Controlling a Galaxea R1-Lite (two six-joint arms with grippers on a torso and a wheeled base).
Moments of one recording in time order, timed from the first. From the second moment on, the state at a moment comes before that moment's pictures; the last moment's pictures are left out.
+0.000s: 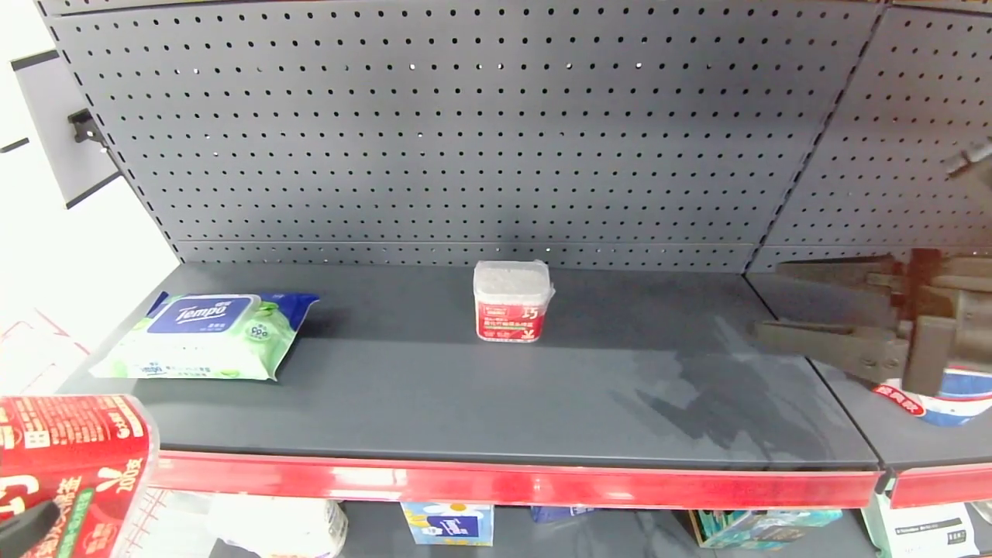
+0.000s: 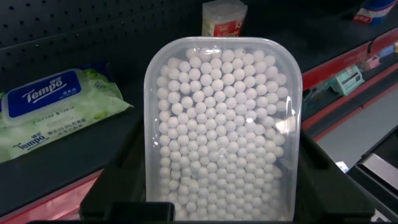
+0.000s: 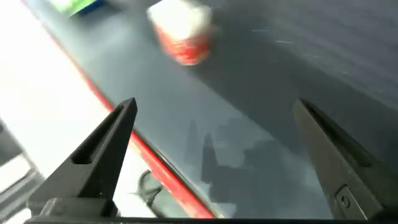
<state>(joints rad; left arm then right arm) -0.38 0.61 -0.62 0.17 -0.19 0.05 0.21 1.26 -0.83 -0.10 0.58 -0.22</state>
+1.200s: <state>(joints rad) -0.38 0.69 -0.65 0.17 -0.18 0.05 0.37 1.98 -1.25 -0.30 0.85 -0.42</state>
